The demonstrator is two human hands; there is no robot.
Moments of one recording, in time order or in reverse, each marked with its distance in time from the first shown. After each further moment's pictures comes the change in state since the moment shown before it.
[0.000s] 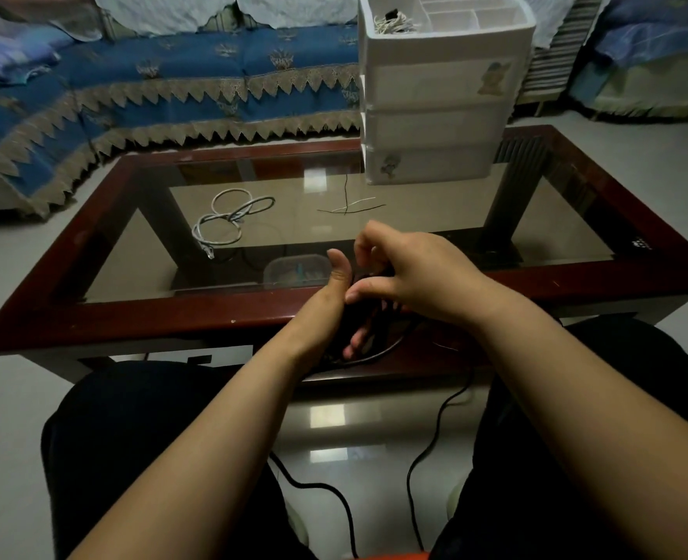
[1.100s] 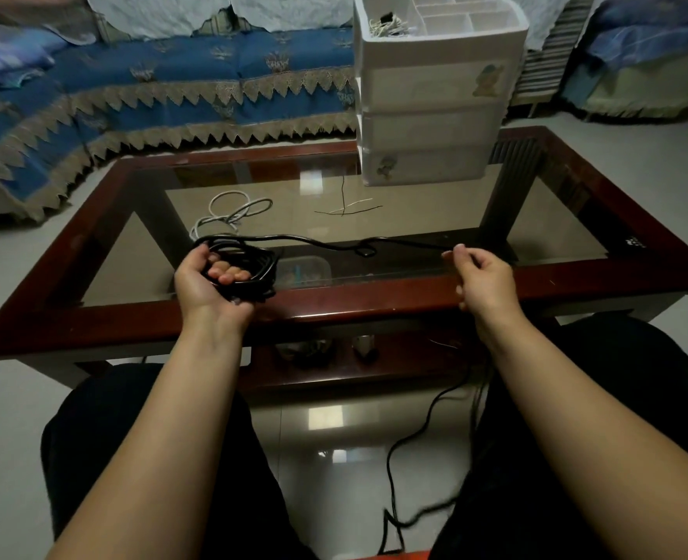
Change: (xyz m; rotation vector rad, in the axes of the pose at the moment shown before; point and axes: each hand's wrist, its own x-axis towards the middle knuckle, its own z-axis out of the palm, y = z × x) left_hand 0.001 -0.004 -0.094 -1.269 0.773 0.201; right_hand -0.023 0.092 0.050 0.732 0.614 0.757
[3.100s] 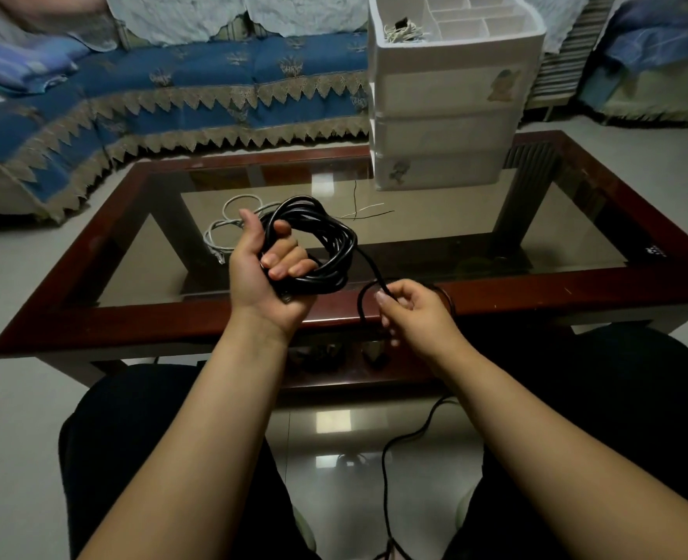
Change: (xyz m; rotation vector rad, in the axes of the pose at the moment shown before) left_hand -0.037 -0.026 0.033 -0.003 -0.465 -0.204; right_hand -0.051 -0.010 0.051 0.102 -0.515 -0.037
